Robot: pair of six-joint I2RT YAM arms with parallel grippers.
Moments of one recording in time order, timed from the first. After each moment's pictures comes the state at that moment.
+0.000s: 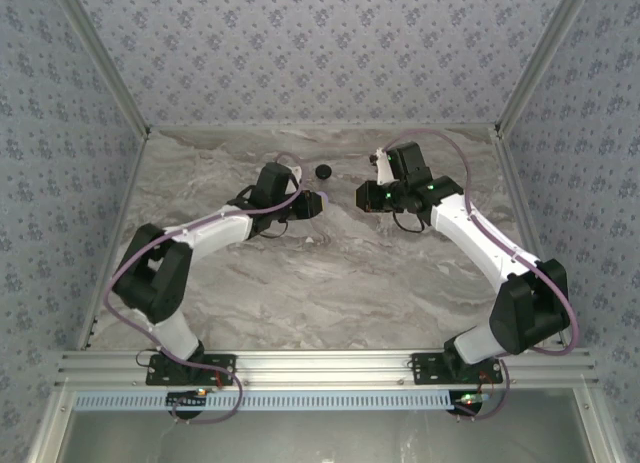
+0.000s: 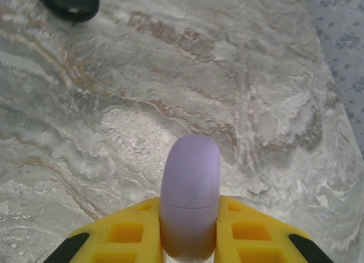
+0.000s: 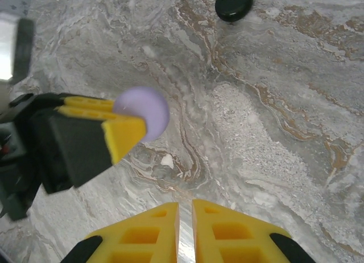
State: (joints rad) left arm -0.57 1.74 1.10 -0.03 0.30 -0.60; right arm 0.43 1.47 1.22 -0.58 -0.29 0.37
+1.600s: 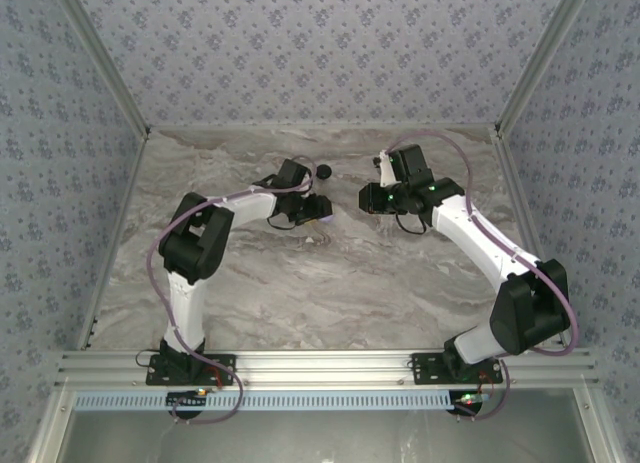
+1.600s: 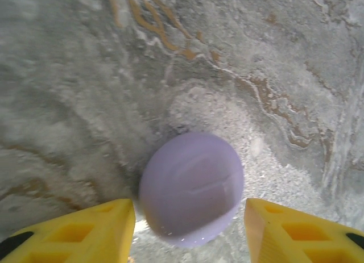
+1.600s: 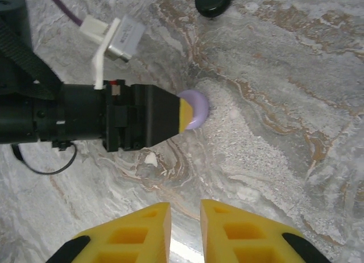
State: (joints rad) left arm -0.54 2.08 1.38 -0.28 0.34 -0.67; right arm 0.42 1.46 1.21 -0.58 -0.26 0.36
